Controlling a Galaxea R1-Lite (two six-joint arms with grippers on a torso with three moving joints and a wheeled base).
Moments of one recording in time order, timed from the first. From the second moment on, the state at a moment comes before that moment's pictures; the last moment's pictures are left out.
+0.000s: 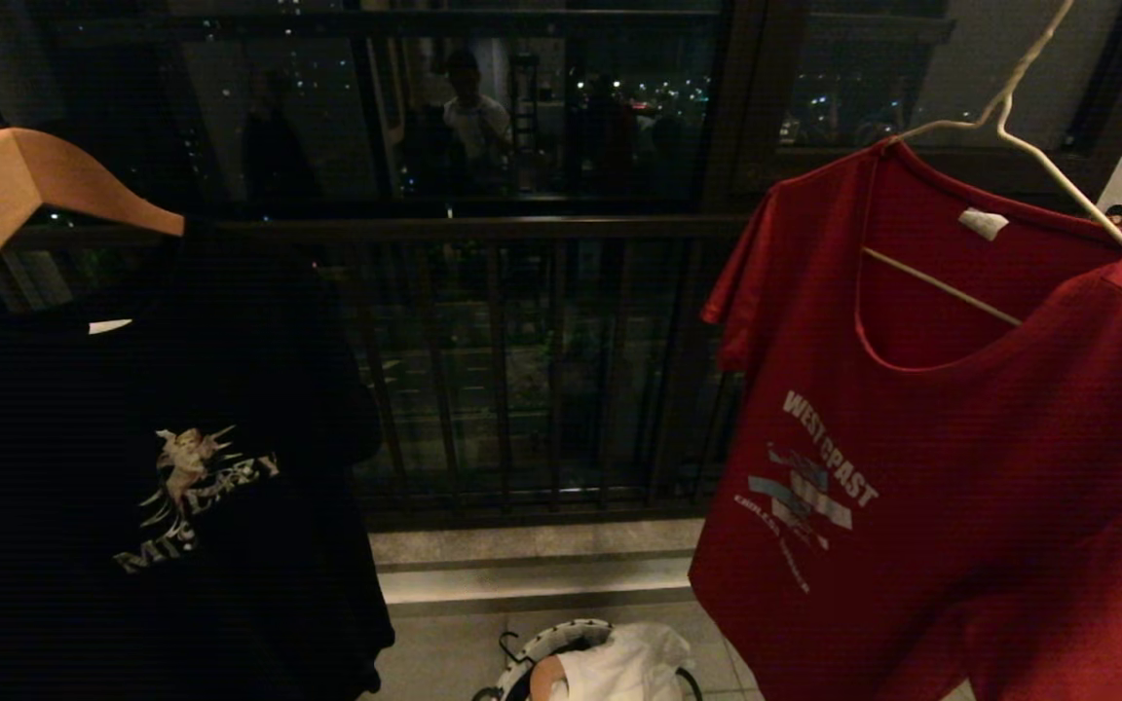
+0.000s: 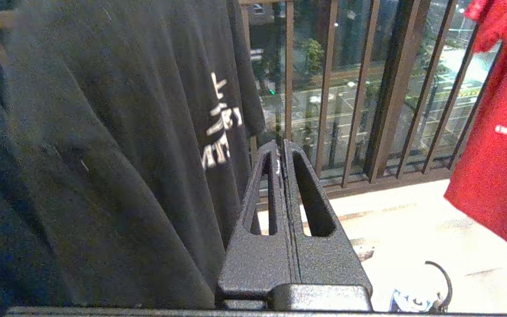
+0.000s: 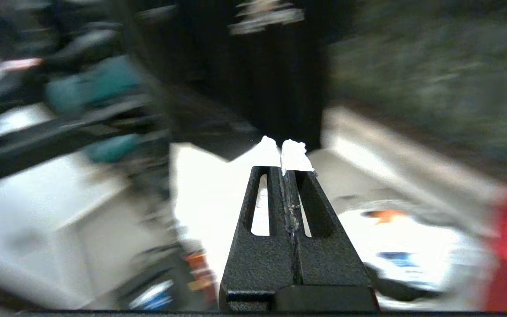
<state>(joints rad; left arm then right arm) -0.01 0.12 -0.23 -0.03 -0.13 0.04 -0.05 0.29 -0.84 0.61 1.01 0.11</state>
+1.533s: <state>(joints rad) -0.01 0.00 0.00 0.01 -0.06 0.12 -0.02 0.00 -0.01 0.02 0.02 -0.09</state>
